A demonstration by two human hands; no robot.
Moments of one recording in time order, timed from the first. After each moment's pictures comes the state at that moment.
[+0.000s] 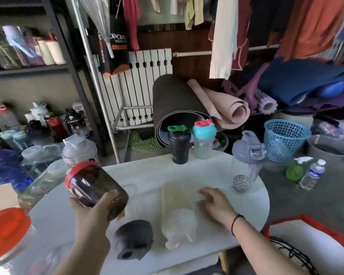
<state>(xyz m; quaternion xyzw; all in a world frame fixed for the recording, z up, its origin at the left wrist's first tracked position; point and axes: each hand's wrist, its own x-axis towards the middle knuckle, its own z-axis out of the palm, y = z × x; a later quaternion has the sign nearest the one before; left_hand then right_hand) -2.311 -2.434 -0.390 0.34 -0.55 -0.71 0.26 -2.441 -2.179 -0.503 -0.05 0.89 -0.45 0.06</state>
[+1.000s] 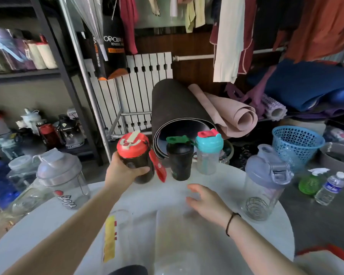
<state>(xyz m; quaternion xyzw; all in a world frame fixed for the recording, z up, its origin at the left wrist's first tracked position) -2.505 -2.460 -0.404 0.18 -0.82 -0.51 0.18 -2.499 -2.218 -0.452 -0.14 0.89 -0.42 0.12</state>
